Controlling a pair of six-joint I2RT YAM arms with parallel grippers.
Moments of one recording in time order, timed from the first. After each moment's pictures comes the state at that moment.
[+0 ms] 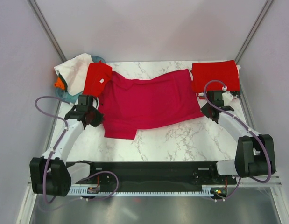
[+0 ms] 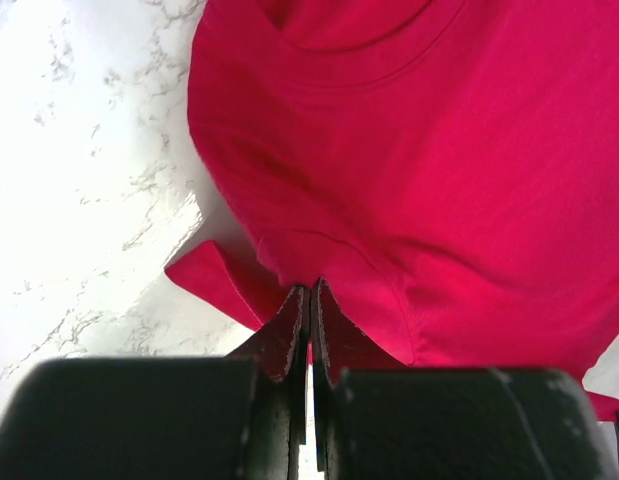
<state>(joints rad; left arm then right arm) -0.09 1.13 0.79 -0.64 -0.05 -0.93 0.08 1.36 0.78 -0.30 0.28 0.82</state>
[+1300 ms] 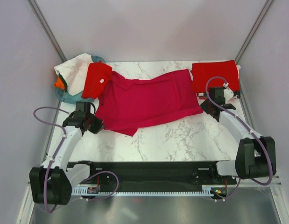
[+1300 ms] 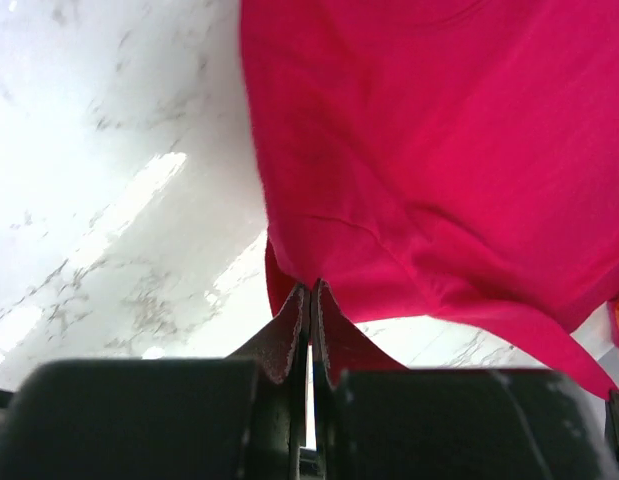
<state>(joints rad) -0.05 1.09 0.75 -0.69 0.03 -1.01 0.08 1.38 0.88 -0.30 0.24 0.84</state>
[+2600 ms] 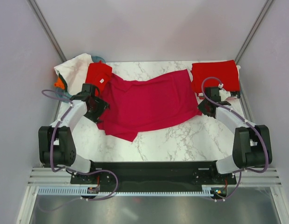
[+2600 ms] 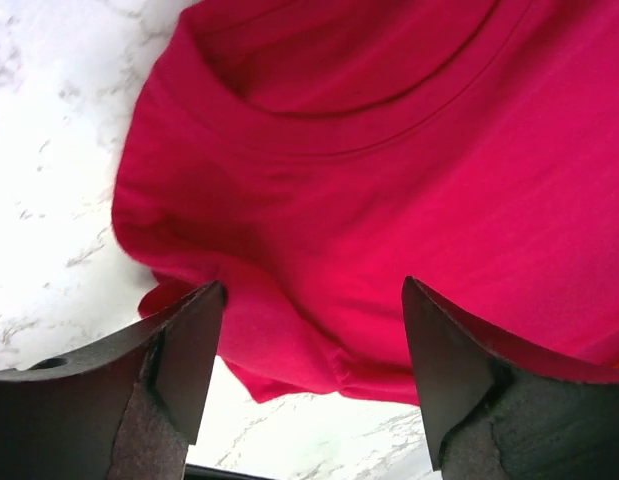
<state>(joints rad) -0.05 1.48 1.01 -0.72 0.00 -1.05 0.09 1.46 0.86 -0.30 0.21 0.84</state>
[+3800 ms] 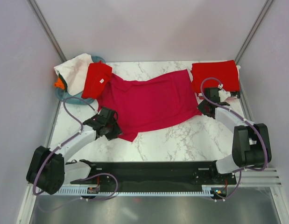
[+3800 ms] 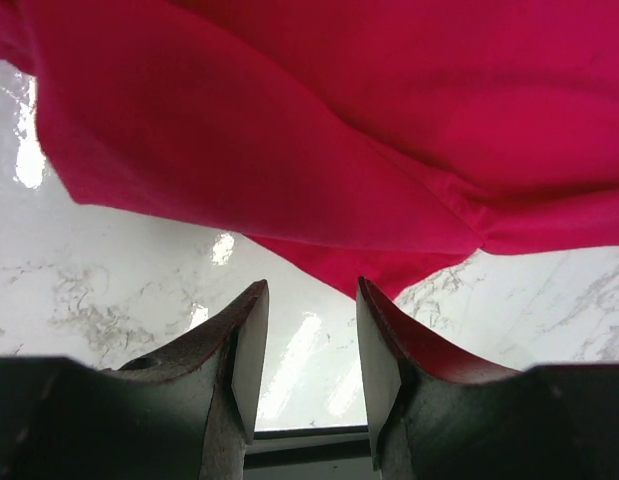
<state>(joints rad) -0.43 1.16 0.62 -0.53 -0.03 -0.90 0.09 1.49 0.85 -0.26 0.24 0.84</state>
